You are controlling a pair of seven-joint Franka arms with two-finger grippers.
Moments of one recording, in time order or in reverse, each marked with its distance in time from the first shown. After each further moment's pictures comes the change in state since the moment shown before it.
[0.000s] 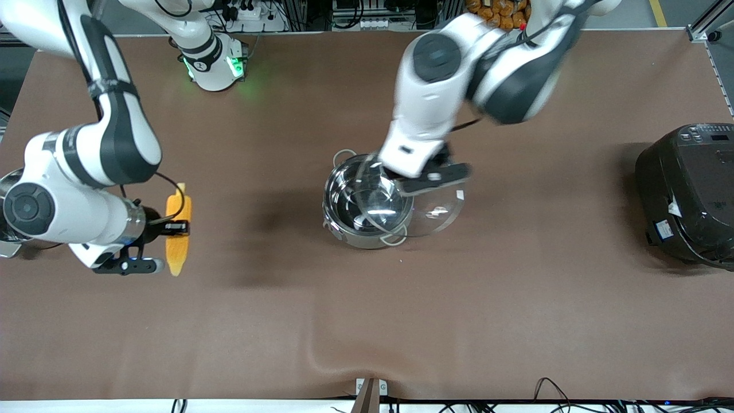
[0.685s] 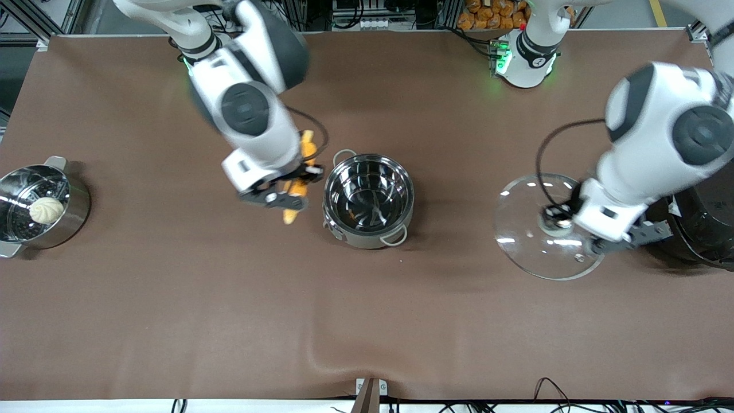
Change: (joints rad) left arm 0.475 -0.045 -0.001 -0.196 -0.029 0.088 0.503; right arm 0.479 0.012 -0.012 0.074 -0.006 0.000 0.613
